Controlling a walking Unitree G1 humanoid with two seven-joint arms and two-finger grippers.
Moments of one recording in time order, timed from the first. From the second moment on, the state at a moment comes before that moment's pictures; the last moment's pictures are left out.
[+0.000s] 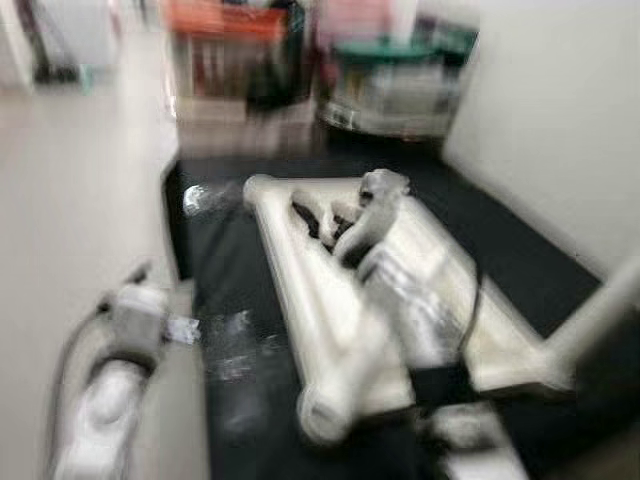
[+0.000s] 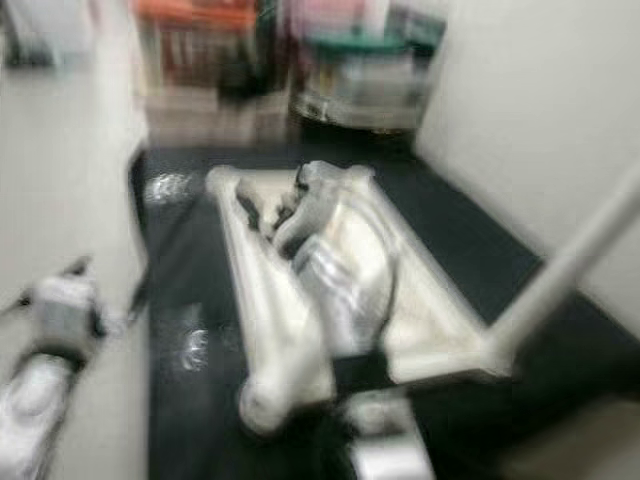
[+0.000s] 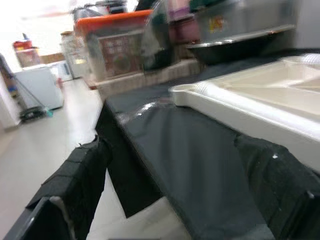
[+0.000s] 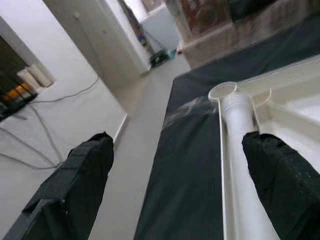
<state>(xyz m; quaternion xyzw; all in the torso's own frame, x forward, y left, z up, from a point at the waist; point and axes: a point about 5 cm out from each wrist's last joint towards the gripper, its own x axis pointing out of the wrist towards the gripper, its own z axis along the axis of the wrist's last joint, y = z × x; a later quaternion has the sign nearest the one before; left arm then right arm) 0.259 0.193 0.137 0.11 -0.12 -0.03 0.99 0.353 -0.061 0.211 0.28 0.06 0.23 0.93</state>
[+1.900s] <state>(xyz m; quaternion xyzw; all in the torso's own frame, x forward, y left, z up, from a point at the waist) 0.256 0.196 0.122 0.14 -0.09 -0.02 0.99 0.328 -0.117 0.132 0.42 0.36 0.12 0.83</state>
